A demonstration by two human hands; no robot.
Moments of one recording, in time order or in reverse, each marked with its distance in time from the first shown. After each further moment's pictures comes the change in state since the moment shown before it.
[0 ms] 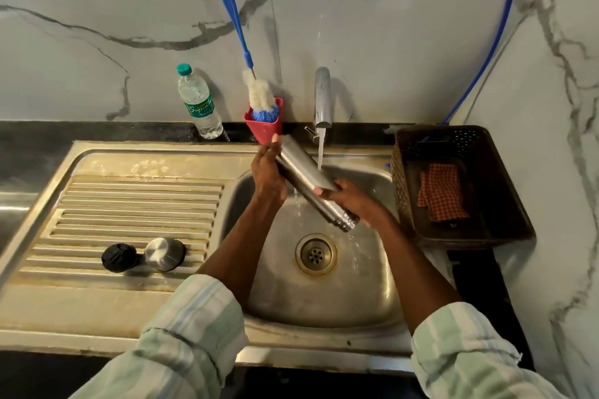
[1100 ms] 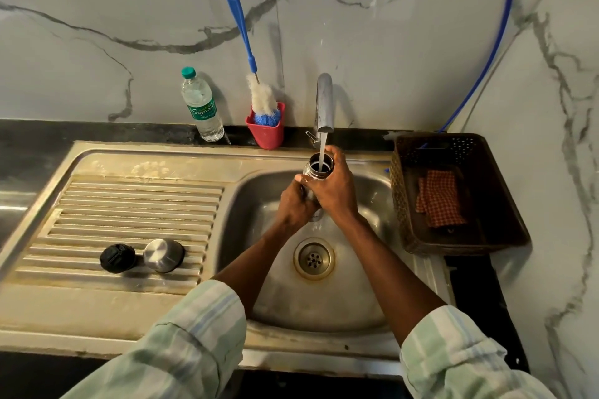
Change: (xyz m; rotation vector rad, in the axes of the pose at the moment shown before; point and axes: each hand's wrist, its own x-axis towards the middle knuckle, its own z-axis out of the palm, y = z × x) left_hand -0.026 -0.055 -0.020 0.988 -0.321 0.290; right_hand 0.006 -0.035 0.045 -0.133 0.557 -0.353
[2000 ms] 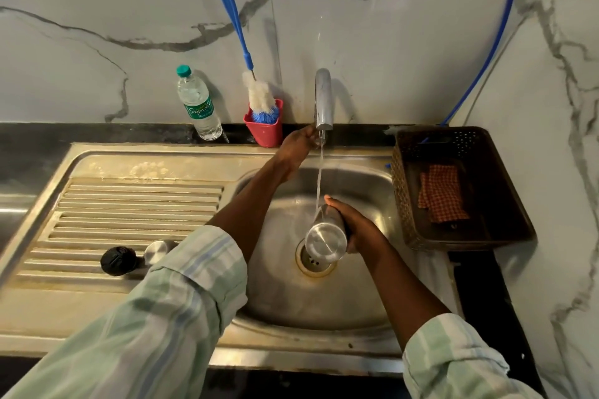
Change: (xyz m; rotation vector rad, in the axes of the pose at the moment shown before) left_hand 0.081 0.070 -0.031 -0.309 -0.224 -0.162; right_hand -0.027 0.081 -0.019 0.659 -0.399 0.986
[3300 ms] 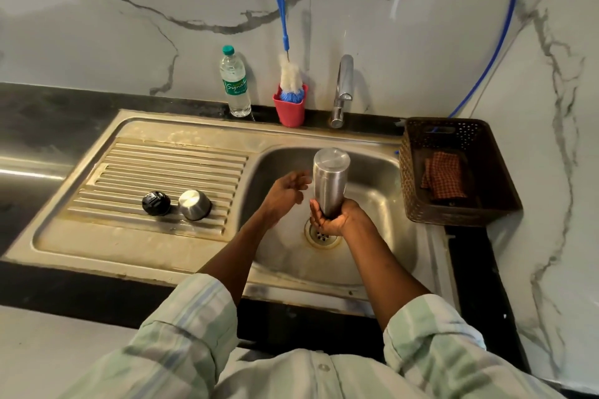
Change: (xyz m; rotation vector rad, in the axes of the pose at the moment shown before) left_hand -0.146 -0.116 -0.020 -0.001 0.063 0.071; right_hand -0.047 0.040 0.052 0.673 0.007 0.282
